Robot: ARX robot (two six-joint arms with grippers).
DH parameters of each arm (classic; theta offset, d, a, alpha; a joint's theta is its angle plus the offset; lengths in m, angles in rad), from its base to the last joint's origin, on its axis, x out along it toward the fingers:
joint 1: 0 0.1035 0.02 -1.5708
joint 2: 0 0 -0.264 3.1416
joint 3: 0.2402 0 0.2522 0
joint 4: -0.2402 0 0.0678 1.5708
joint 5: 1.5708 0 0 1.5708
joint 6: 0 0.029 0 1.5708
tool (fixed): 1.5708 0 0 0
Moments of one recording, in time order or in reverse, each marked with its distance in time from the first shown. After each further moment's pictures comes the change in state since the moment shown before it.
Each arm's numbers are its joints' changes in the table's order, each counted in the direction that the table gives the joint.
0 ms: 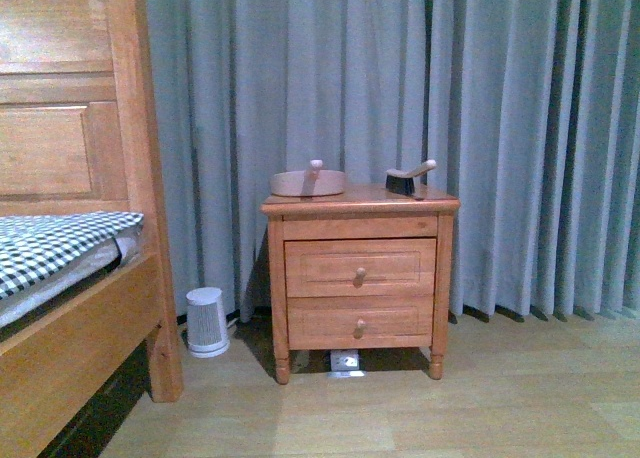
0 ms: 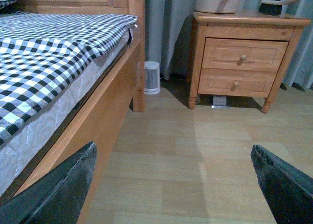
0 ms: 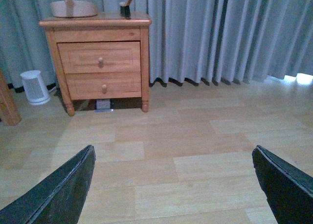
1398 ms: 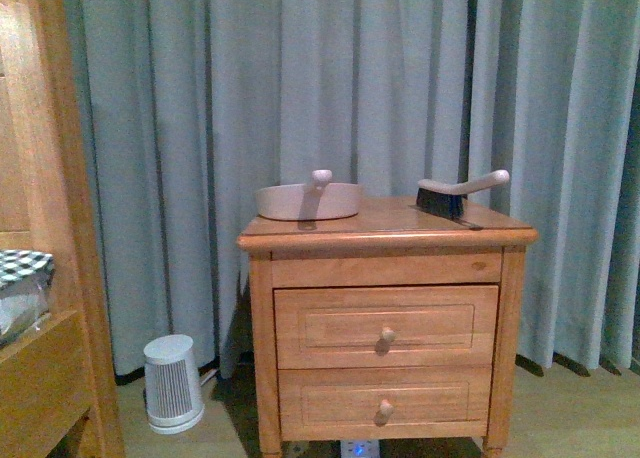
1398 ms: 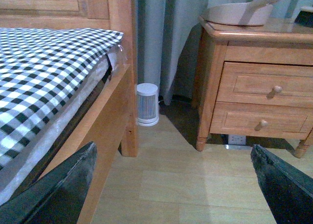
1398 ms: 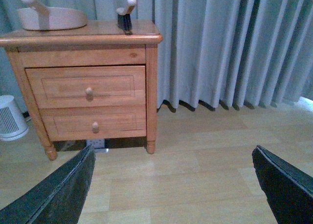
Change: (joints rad) left arm 0.000 0.000 0.000 0.000 -0.001 0.000; right arm 0.000 0.000 0.000 0.000 0.000 0.000
